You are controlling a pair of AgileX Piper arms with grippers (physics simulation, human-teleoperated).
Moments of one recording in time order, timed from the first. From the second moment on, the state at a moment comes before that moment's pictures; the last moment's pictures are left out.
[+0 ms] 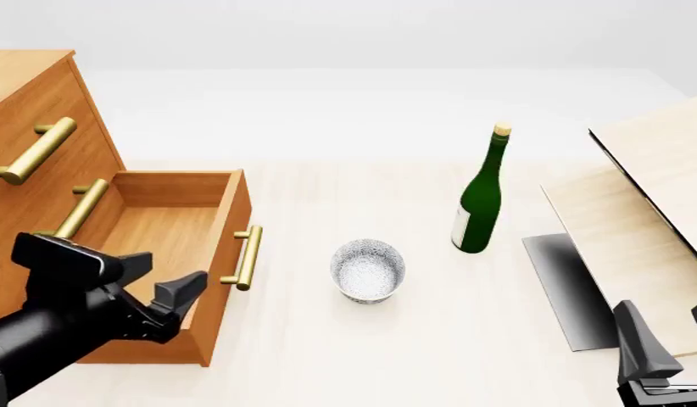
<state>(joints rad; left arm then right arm) -0.40 0.77 -0.40 0.17 -0.04 0.00 0.01 0.00 0.00 0.00</state>
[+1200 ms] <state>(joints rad) -0.55 0.92 -0.56 0.06 -0.12 0.00 0.01 0.00 0.00 0.00</state>
